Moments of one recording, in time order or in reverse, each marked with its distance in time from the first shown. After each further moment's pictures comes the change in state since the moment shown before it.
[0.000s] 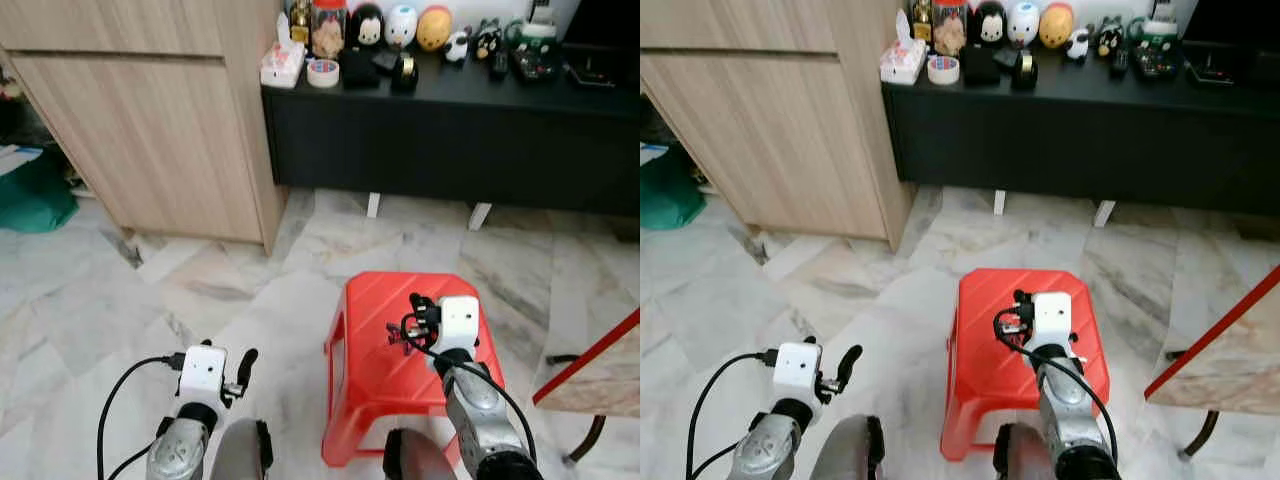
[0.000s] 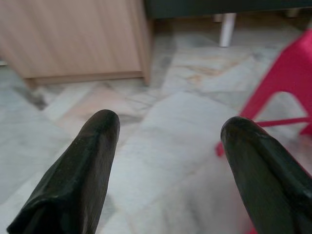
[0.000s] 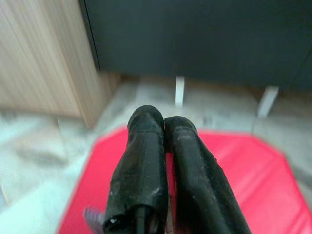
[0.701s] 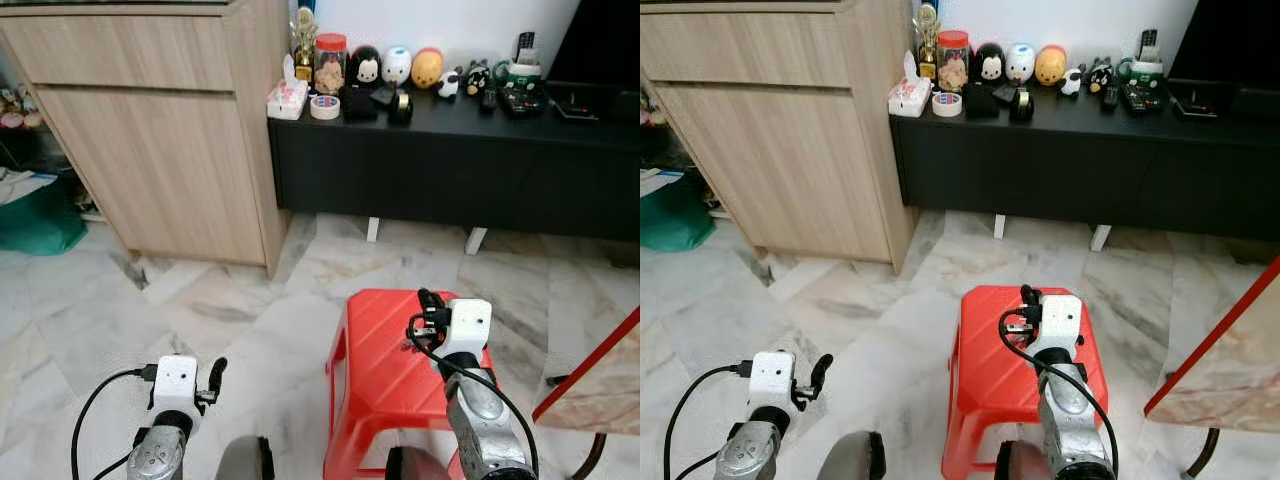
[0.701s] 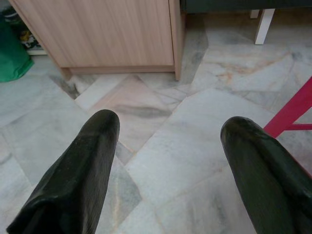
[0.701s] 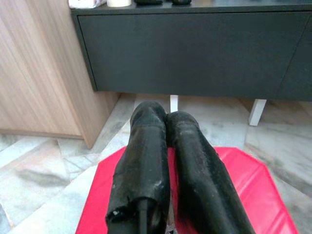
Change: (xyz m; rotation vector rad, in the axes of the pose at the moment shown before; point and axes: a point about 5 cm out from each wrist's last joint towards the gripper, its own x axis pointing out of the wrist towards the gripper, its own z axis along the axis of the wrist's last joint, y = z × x) left arm 0.001 0.024 -0.030 -0.009 0.086 0.094; right arm -0.009 -0.002 -0.005 0.034 0.013 -0.064
